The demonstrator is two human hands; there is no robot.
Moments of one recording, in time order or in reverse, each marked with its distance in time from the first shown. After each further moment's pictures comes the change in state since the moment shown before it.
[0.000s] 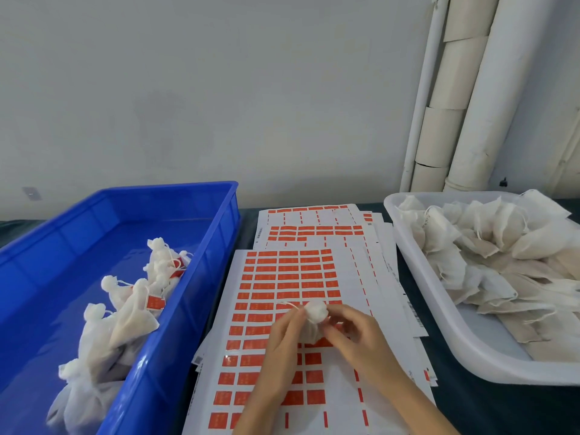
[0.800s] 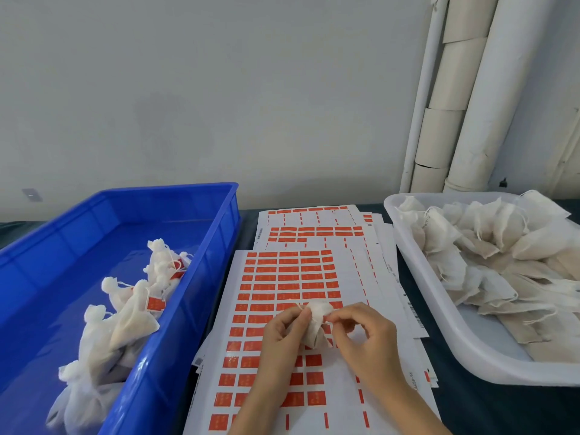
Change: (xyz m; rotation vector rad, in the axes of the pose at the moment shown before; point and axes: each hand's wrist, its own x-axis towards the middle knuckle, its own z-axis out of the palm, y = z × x) left_hand 0.012 -0.003 0.002 -0.081 0.022 0.001; right_hand -0.006 -0.001 0.001 -0.214 0.318 -0.359
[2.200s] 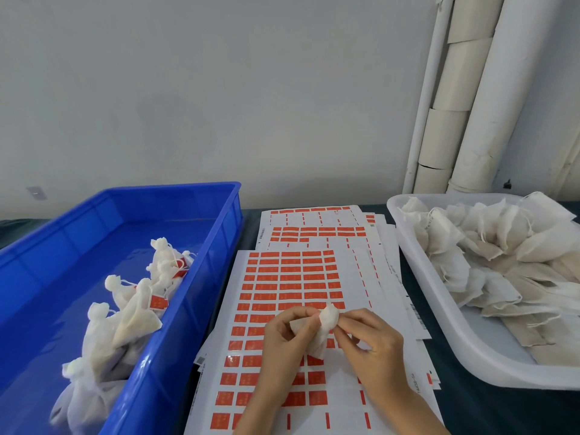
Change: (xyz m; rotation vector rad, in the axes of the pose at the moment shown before) left_hand -0.005 0.002 -0.001 0.021 -0.015 0.149; right_hand -0.004 0.007 -0.002 -0.224 0.026 -0.196
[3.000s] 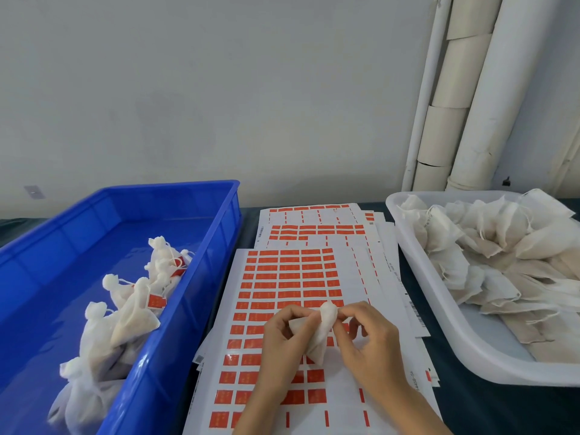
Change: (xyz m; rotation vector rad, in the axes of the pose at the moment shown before) left_hand 0.002 -0.005 0.000 0.026 0.008 0.027; right_hand 0.000 -0.001 0.002 0.092 -0.009 0.131
